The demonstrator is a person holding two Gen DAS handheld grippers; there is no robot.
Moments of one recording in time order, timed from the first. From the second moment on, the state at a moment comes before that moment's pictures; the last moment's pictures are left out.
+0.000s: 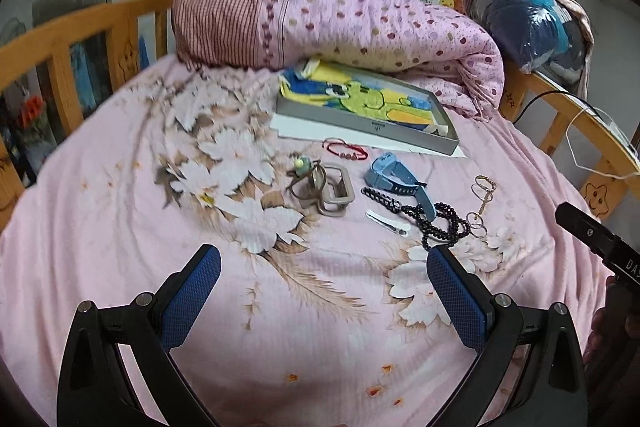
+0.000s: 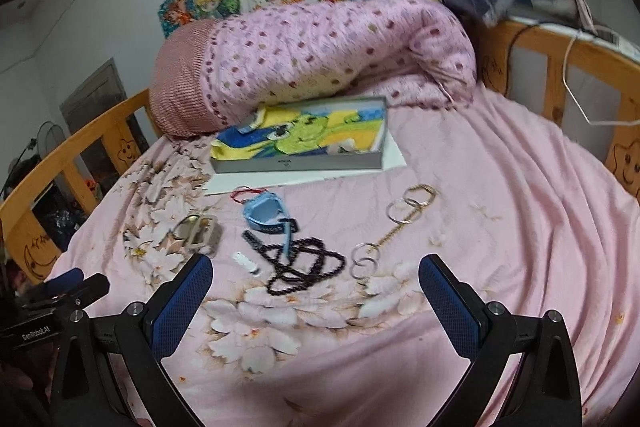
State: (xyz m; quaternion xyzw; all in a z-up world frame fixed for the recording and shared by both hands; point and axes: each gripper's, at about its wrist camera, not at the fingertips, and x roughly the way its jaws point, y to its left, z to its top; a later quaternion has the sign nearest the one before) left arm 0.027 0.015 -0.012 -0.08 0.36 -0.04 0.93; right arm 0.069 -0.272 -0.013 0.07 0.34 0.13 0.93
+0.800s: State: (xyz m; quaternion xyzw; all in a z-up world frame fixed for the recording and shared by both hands) left arm 0.154 -0.026 -0.036 -0.02 0.41 -0.14 0.90; right arm 0.203 -0.321 -0.053 0.07 0.36 0.18 0.91
